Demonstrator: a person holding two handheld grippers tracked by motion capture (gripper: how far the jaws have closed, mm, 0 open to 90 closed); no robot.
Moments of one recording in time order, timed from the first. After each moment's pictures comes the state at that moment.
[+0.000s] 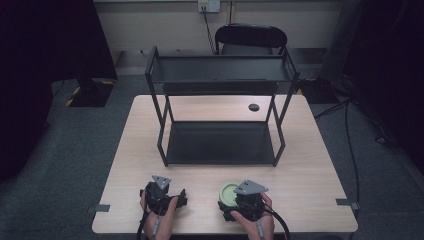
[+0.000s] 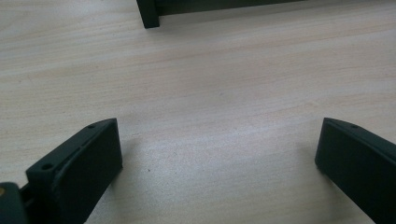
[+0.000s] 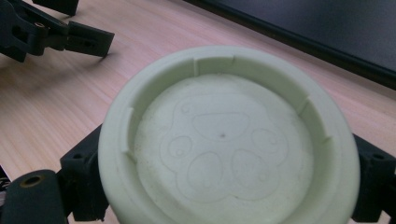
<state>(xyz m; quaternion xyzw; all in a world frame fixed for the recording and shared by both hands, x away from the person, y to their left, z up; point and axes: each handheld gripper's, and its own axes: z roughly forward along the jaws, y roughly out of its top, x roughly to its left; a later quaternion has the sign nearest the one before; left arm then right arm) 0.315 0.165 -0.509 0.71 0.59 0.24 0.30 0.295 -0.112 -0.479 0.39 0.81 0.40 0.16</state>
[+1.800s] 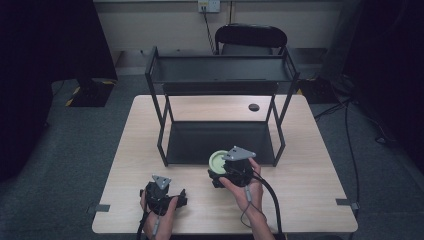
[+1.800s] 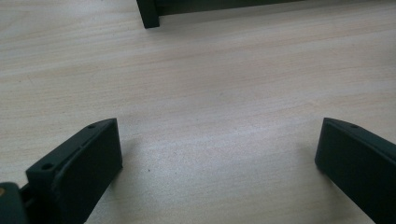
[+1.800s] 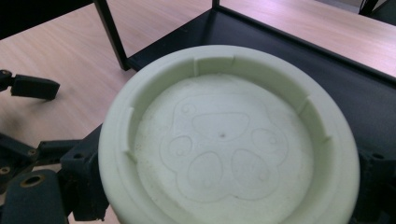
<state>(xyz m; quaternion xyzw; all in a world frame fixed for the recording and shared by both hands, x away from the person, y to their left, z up) 0.315 0.165 -0.509 0.71 0.59 0.24 0.30 0.365 -0.081 -0.425 0.37 0.81 0.41 0.20</state>
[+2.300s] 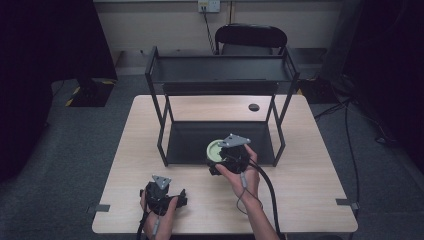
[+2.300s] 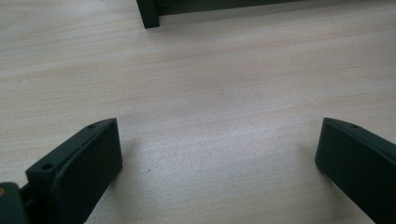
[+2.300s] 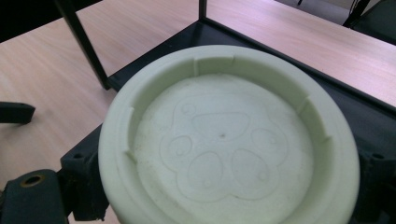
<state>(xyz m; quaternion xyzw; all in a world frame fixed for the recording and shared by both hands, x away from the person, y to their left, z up) 0.315 0.165 -0.509 0.71 0.59 0.24 0.30 0.395 -0.071 -0.410 0.37 0.81 0.40 0.21</state>
